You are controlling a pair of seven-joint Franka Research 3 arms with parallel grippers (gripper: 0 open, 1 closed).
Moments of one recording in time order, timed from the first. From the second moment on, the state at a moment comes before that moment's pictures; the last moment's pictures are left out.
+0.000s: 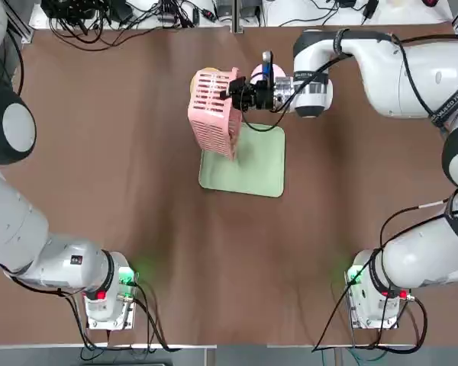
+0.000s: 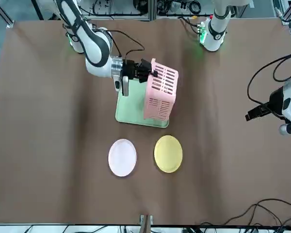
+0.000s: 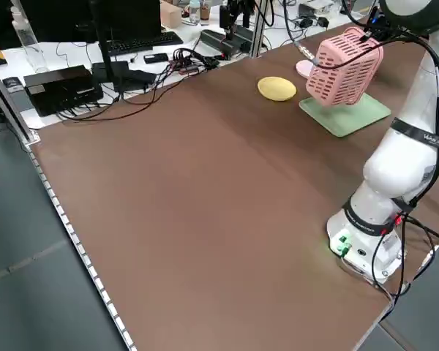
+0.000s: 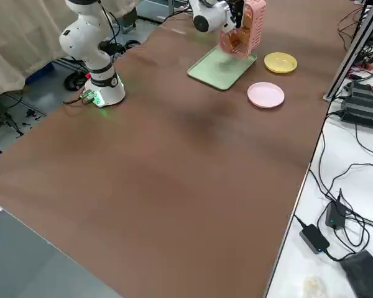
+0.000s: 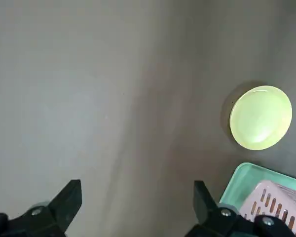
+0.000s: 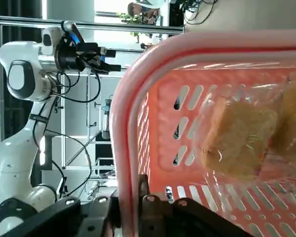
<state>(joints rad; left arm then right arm) -0.09 0.19 0.10 -1.55 -0.16 1.71 -0.20 0.10 0.25 0.68 -2.15 2.11 2.28 -1.08</state>
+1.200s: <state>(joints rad) -0.09 0.19 0.10 -1.55 -0.16 1.71 -0.20 0.10 0.43 0.69 -2.14 2.21 2.12 -1.28</state>
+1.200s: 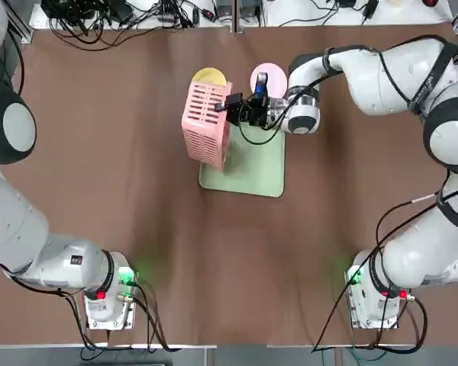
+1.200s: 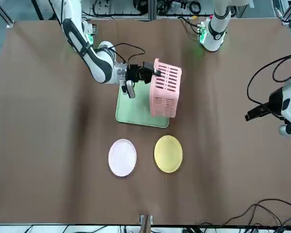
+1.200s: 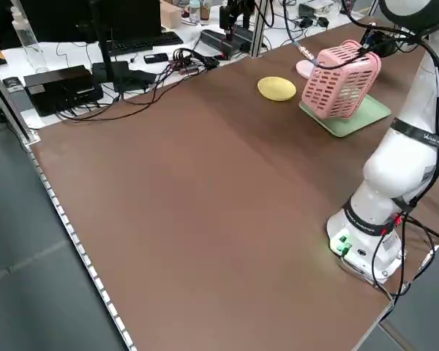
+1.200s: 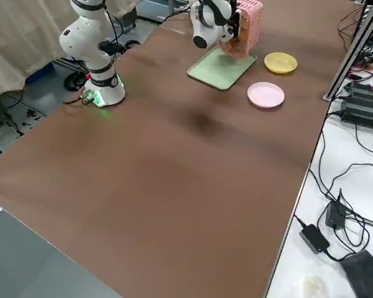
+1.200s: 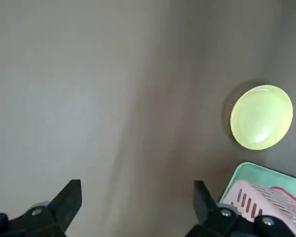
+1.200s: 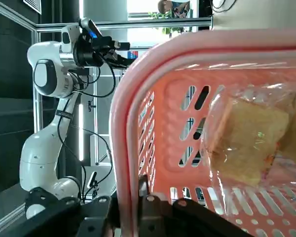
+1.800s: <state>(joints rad) -0.09 0.19 0.10 -1.55 -0.16 1.71 -0.20 0.11 0.51 0.69 -2.11 2.21 2.11 -1.35</state>
